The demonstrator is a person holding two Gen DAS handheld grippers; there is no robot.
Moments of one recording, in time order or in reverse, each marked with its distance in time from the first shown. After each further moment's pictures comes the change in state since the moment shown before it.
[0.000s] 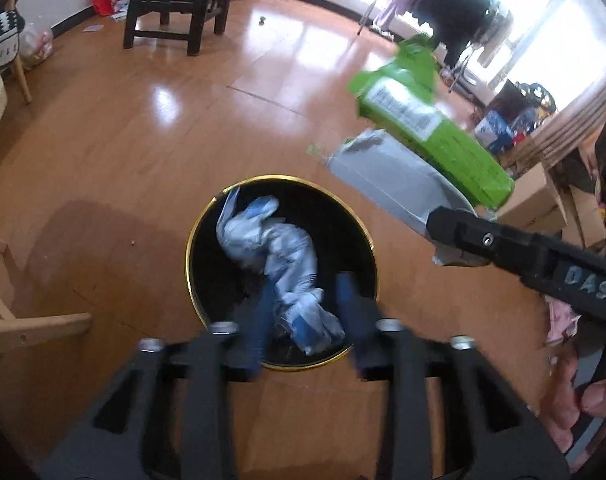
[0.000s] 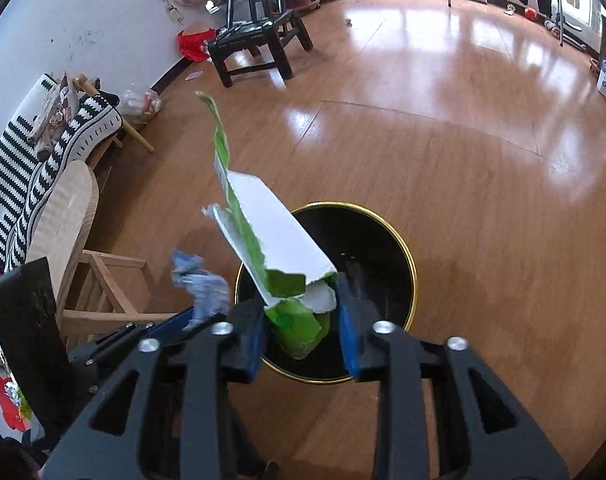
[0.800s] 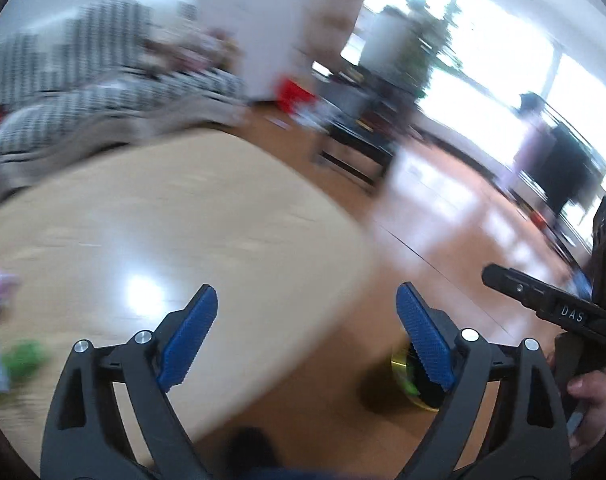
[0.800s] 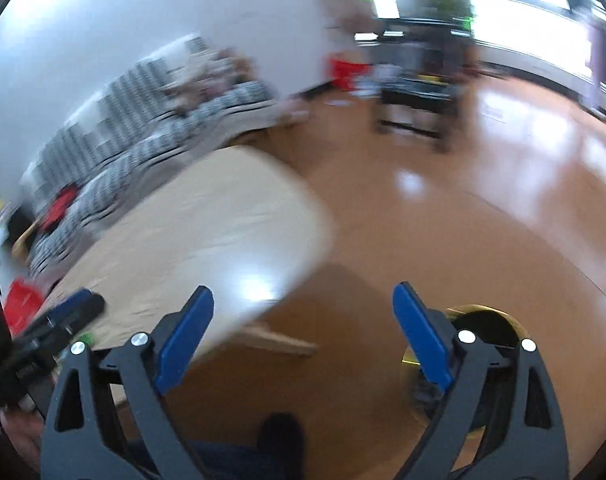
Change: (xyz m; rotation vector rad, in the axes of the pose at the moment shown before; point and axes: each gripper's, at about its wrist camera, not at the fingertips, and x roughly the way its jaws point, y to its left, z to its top) left arm -0.357 0.169 -0.092 -0.371 -0.515 0.441; right arm -0.078 0.269 -0.003 -0.451 -0.125 0.312
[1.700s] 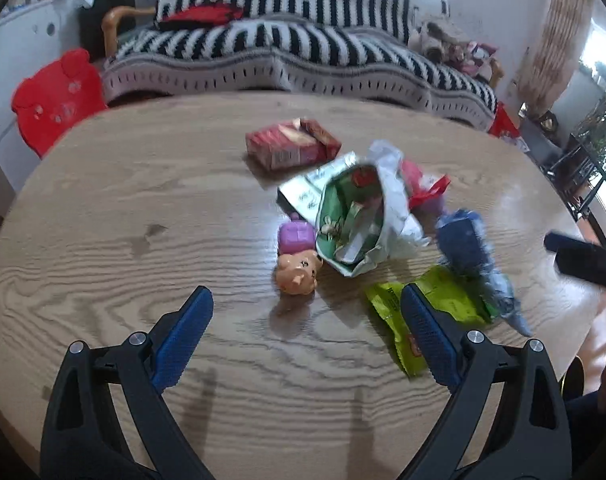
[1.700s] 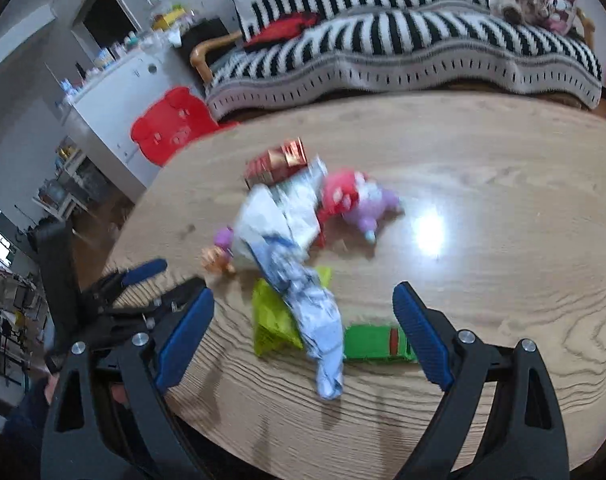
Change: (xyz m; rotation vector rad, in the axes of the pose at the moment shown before) left arm -0.117 0.405 -0.121 -0.396 0.094 0.482; right arm 0.166 0.474 -0.109 -0.553 0.415 0.537
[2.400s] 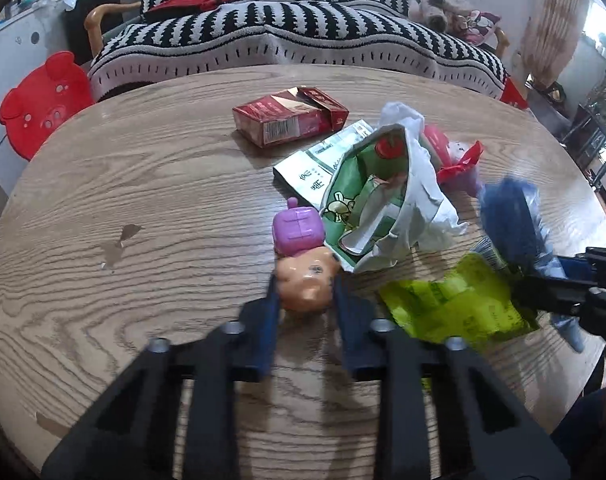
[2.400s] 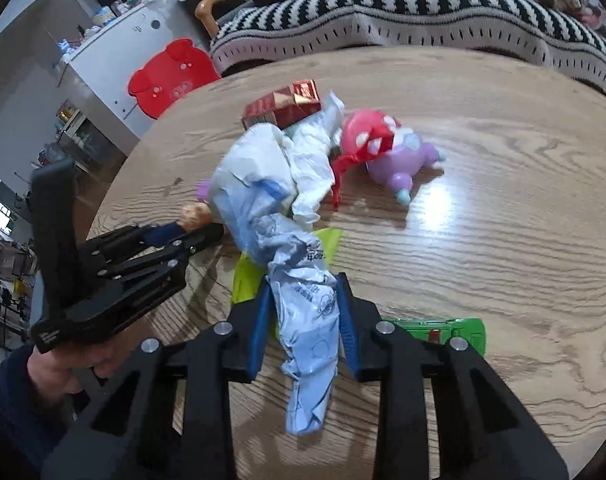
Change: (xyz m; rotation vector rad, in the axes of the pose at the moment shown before) left arm 0.036 -0.001 0.002 0.066 0.051 0.042; right arm 0.051 0.005 -0.010 -0.065 0.106 0.024
